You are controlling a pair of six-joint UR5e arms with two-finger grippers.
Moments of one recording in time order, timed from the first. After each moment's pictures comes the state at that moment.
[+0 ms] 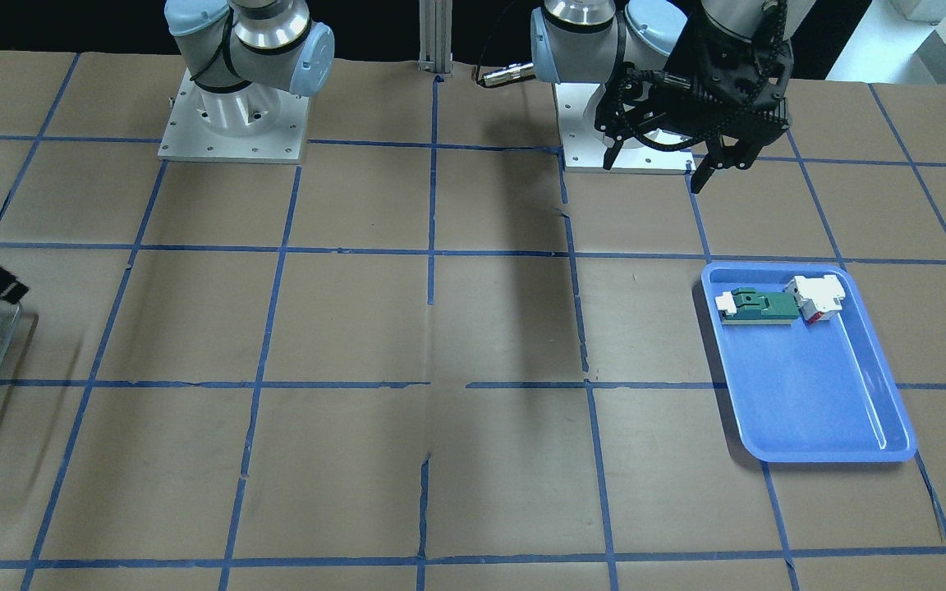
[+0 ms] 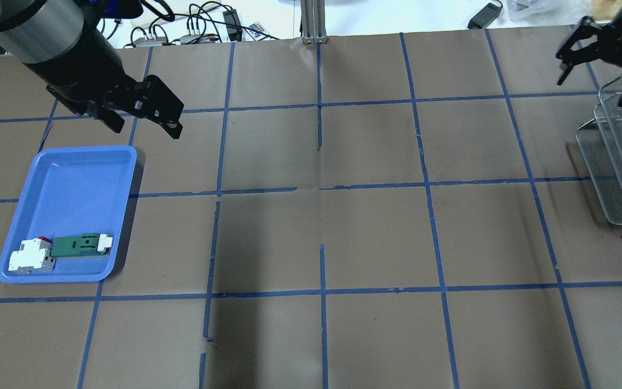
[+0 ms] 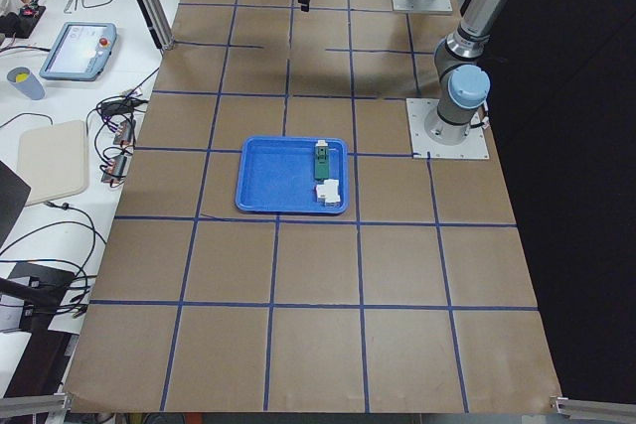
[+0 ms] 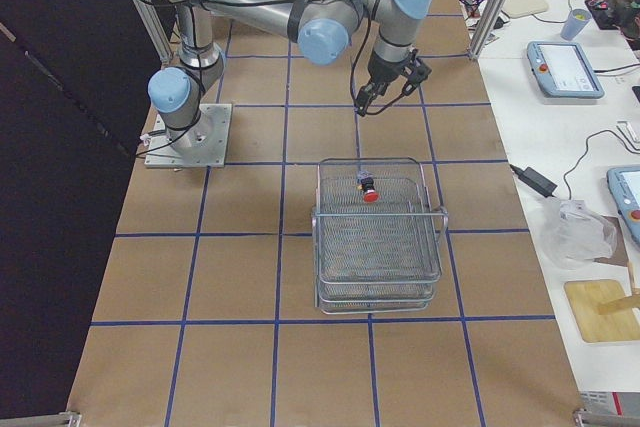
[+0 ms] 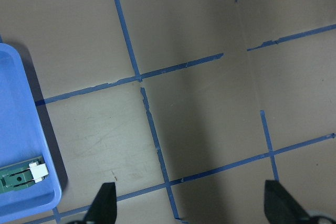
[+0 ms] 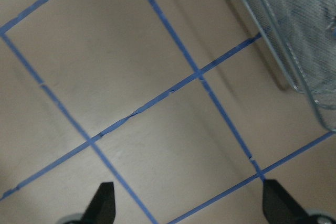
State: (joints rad) left arm -1.54 -1.50 -1.55 -1.63 1.46 0.24; right arm 1.29 -1.40 1.40 -1.48 -1.57 0.23
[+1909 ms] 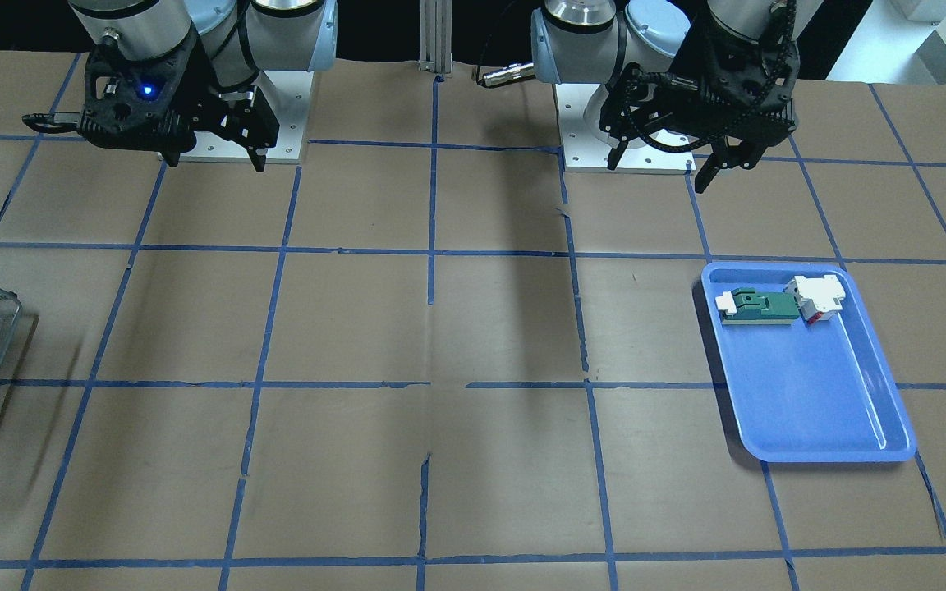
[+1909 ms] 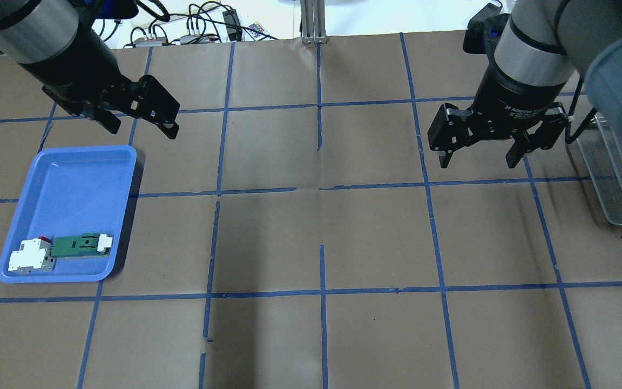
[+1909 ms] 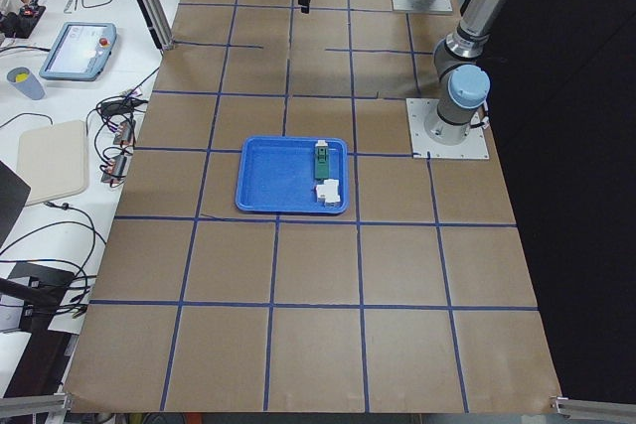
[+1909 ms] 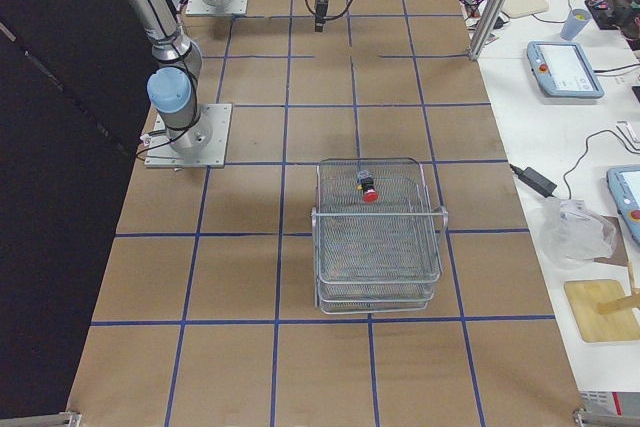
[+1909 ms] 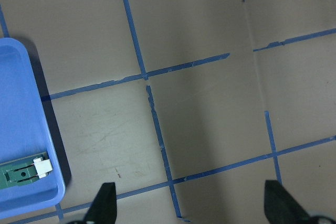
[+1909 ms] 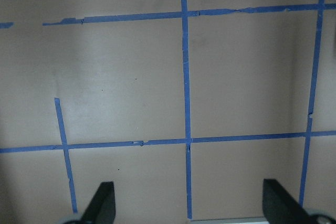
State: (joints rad) left arm -1.54 -1.50 -1.55 -1.64 1.46 0.24; right arm 1.59 -1.66 1.64 -1.45 -1.56 0.06
